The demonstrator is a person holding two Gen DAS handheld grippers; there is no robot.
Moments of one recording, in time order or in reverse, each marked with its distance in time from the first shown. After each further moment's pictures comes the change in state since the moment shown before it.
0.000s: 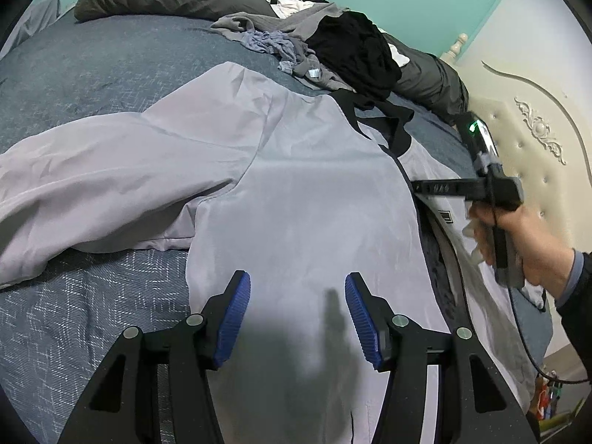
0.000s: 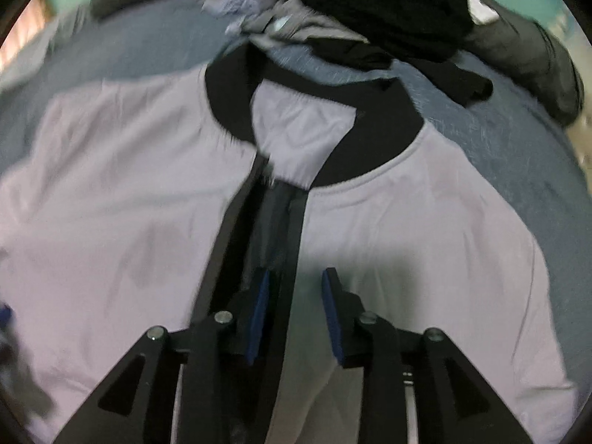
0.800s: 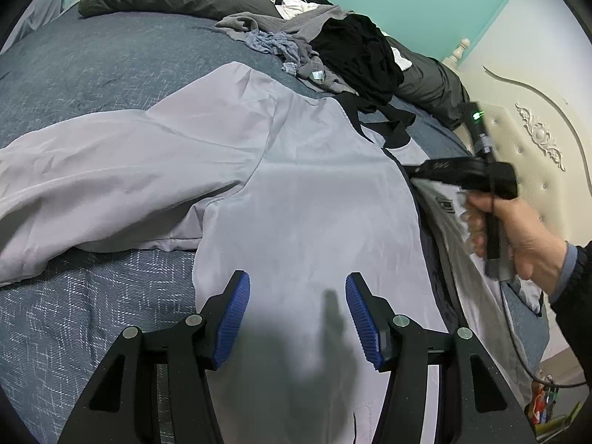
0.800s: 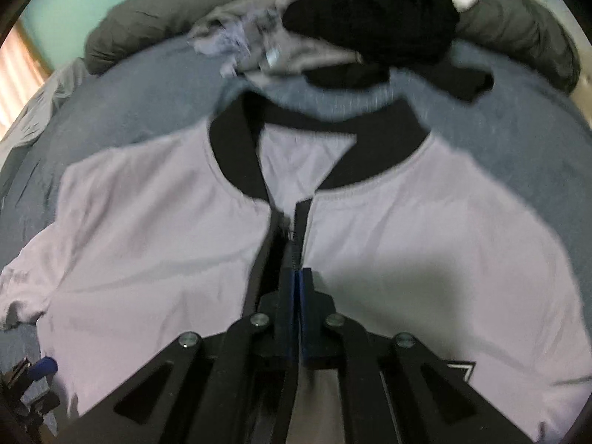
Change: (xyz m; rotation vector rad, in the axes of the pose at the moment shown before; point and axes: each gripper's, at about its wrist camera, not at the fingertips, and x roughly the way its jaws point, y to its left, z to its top) left arm 0.001 0.007 0.005 -0.019 -0.005 -0.013; right arm 0.010 -0.011 0.026 0.198 -0.042 0.170
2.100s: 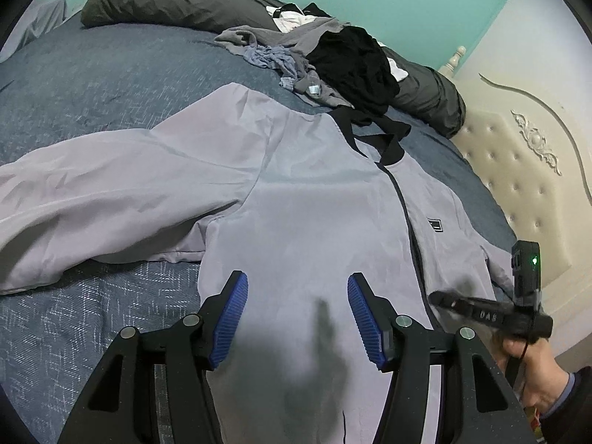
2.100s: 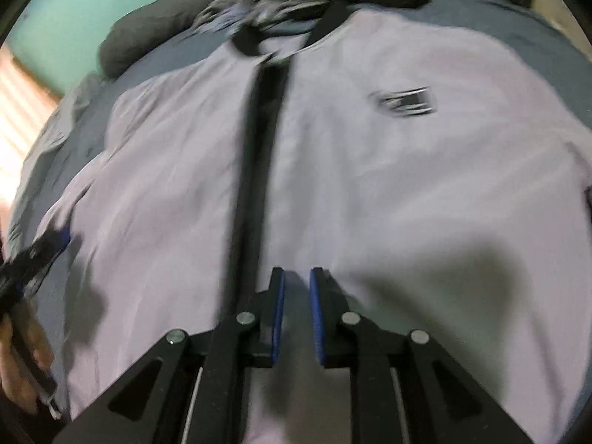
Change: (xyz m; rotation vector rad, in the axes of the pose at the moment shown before) left arm -0.020 -0.008 0.003 0.017 -0.043 0.001; right arm -0.066 0.002 -0.173 0.092 -0.002 0.151
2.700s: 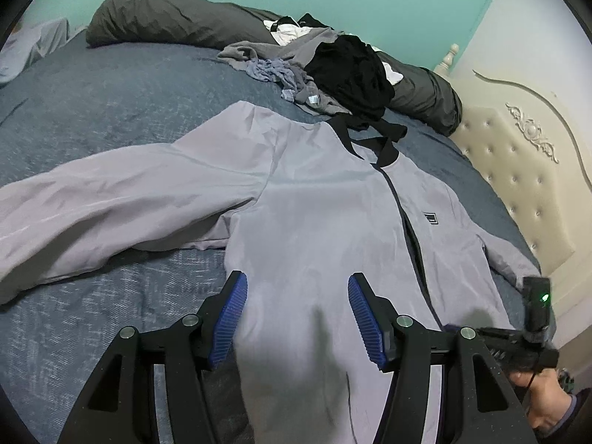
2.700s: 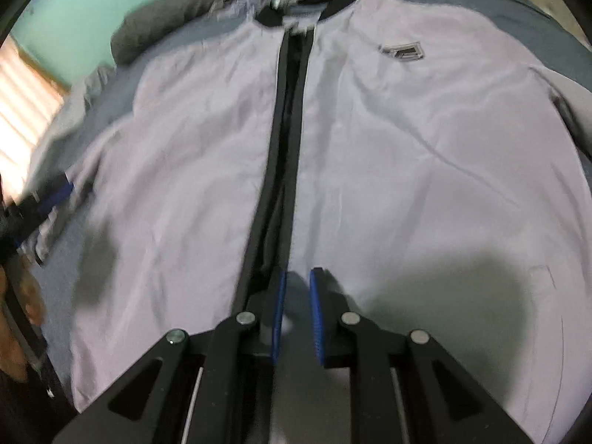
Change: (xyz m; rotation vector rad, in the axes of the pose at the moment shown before) left arm -0.050 -0.001 -0.015 0.039 -0.036 0.045; right arm -0.036 0.013 -0.066 0.066 -0.029 -0.005
